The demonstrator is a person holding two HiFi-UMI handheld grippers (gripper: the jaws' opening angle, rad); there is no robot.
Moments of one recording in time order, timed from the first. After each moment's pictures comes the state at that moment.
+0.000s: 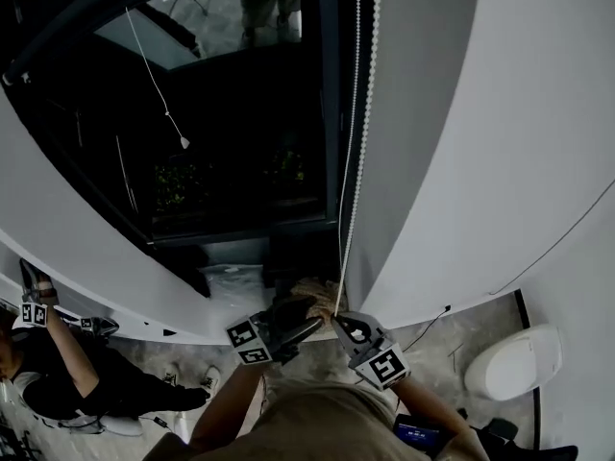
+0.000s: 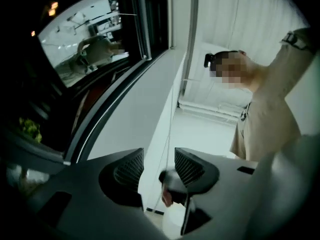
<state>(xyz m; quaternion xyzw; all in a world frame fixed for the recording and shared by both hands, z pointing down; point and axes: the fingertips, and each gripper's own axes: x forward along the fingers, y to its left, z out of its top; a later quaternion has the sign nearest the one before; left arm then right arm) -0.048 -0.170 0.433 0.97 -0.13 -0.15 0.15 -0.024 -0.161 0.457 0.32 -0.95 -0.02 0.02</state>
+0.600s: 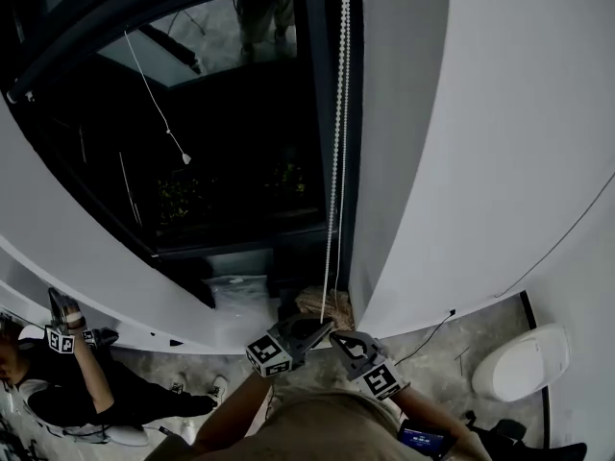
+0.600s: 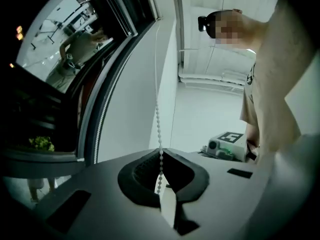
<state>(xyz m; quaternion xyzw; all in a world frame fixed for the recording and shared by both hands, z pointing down) -0.018 -0.166 0.478 0.98 -0.18 -0.01 0.08 -0.028 -0.136 0.502 0.32 -0.95 -0.03 0.07</state>
